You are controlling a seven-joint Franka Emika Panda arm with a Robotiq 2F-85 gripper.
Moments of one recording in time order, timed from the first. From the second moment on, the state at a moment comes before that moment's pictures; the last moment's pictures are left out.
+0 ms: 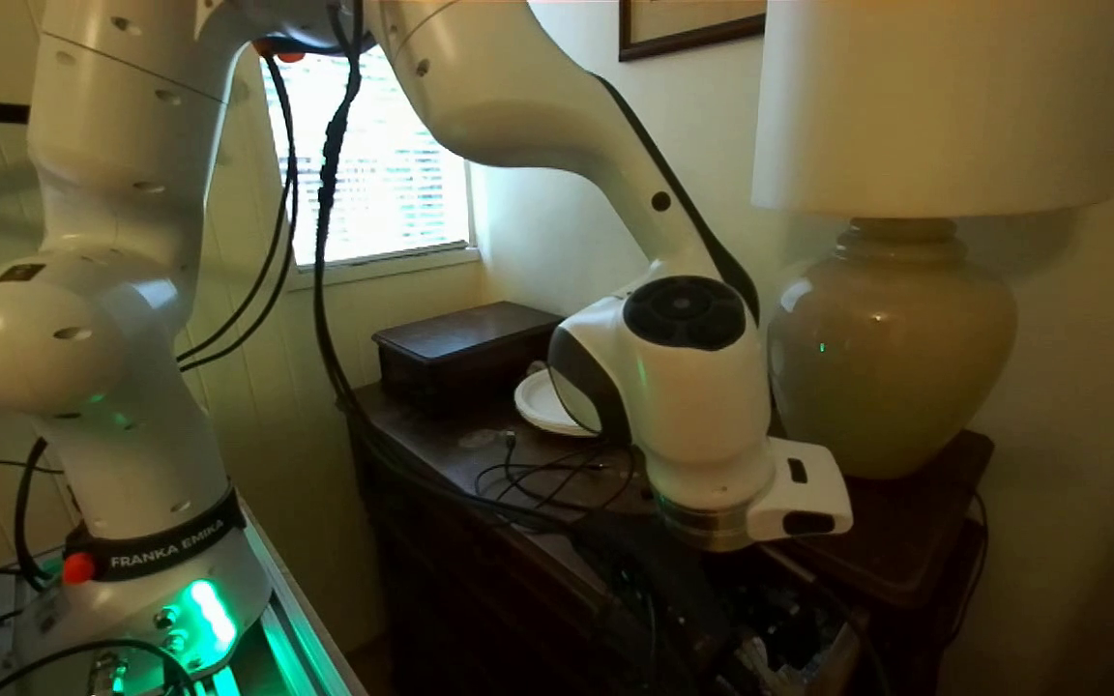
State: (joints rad) arm -0.36 0.38 -0.50 -2.31 1.08 2.72 -1.61
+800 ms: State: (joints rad) arm -0.43 0.35 -0.45 -2.29 1.07 2.59 -1.72
